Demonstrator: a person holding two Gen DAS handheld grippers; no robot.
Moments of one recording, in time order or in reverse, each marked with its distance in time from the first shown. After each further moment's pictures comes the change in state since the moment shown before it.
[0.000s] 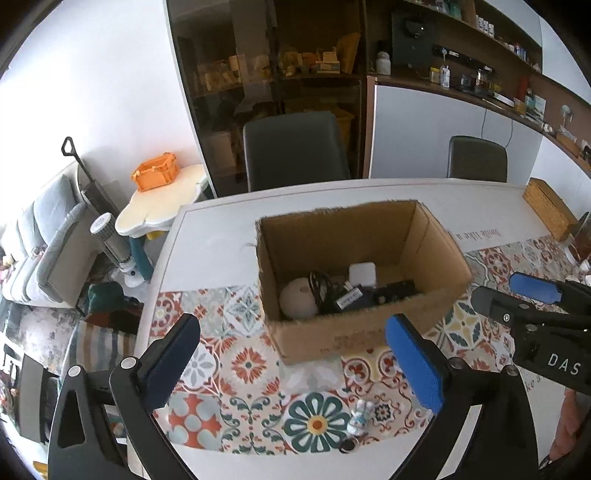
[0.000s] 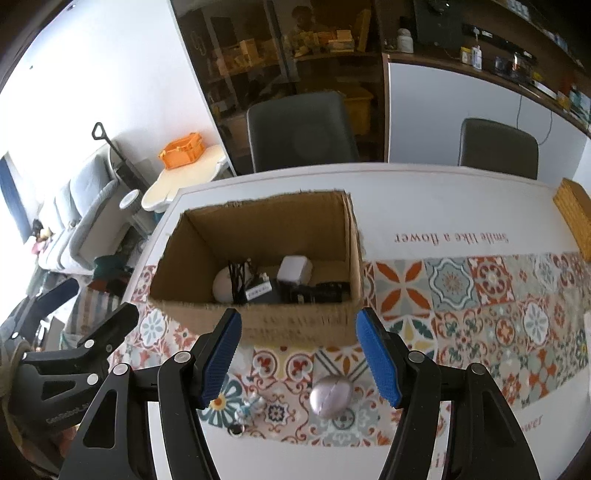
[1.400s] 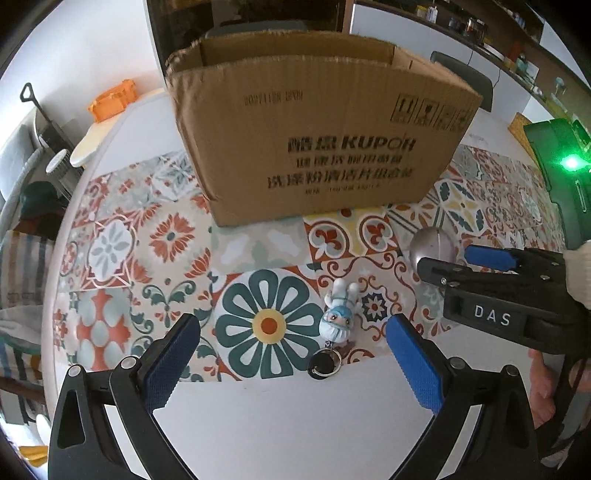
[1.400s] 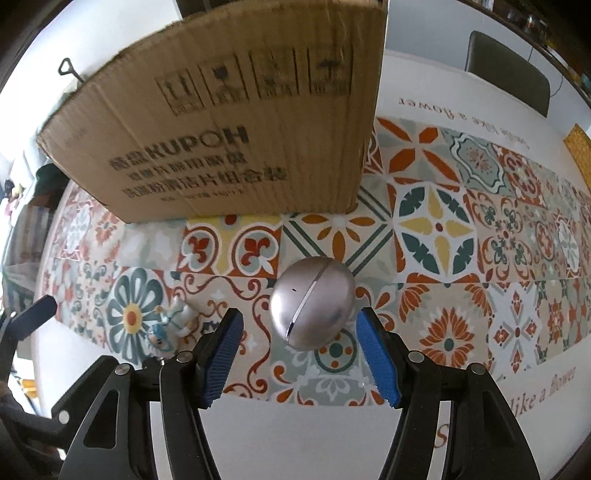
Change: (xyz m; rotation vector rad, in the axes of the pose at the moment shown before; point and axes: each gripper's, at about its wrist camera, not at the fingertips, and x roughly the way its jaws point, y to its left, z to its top) left arm 0.087 -0.029 -0.129 0.006 0.264 -0.140; right arm 0.123 -0.019 -0.106 -0.021 0.288 -0.096
